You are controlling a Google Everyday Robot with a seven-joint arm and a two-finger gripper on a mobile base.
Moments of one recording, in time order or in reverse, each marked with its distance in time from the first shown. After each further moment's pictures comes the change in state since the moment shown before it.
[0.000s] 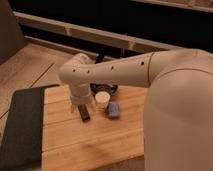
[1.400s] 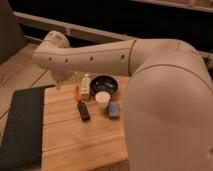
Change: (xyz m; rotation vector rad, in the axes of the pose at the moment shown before) arm -0.109 0.072 -0.090 0.081 -0.386 -0.528
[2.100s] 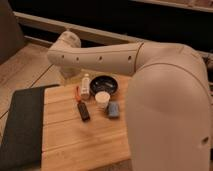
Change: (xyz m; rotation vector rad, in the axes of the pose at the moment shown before) arm -0.017 -0.039 0.037 -0.063 -0.046 -0.015
